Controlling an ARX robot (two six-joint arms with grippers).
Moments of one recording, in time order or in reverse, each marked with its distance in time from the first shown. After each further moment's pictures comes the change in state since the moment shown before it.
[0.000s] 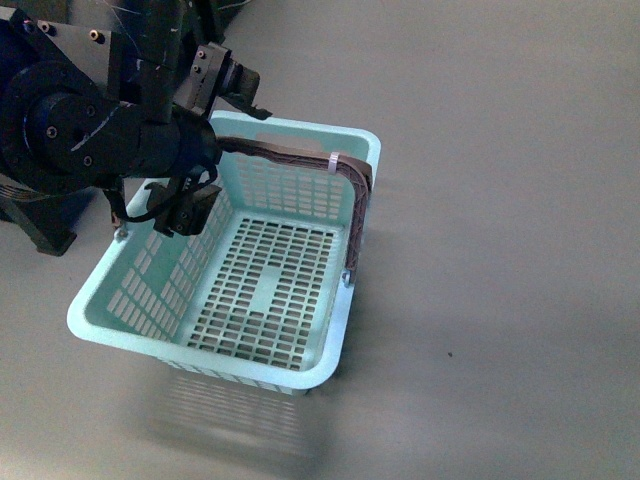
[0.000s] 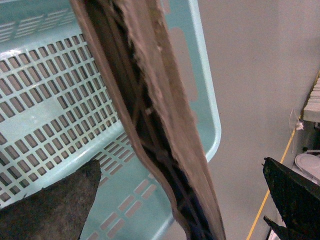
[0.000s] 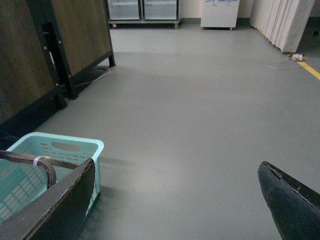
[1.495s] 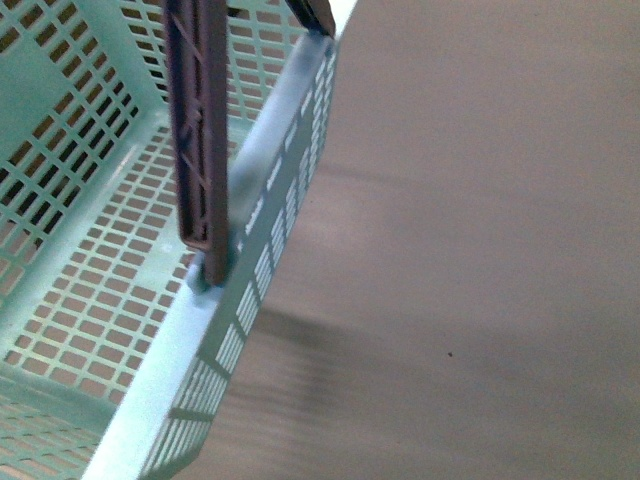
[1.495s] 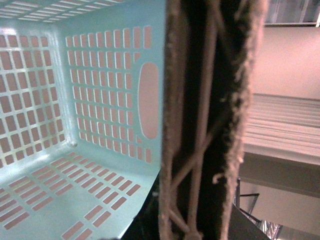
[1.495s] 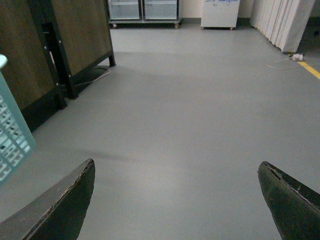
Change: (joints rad) left arm 0.070 -1.201 -0.494 -0.318 0.004 -0.230; right arm 0.000 0.000 0.000 0.000 0.000 0.000
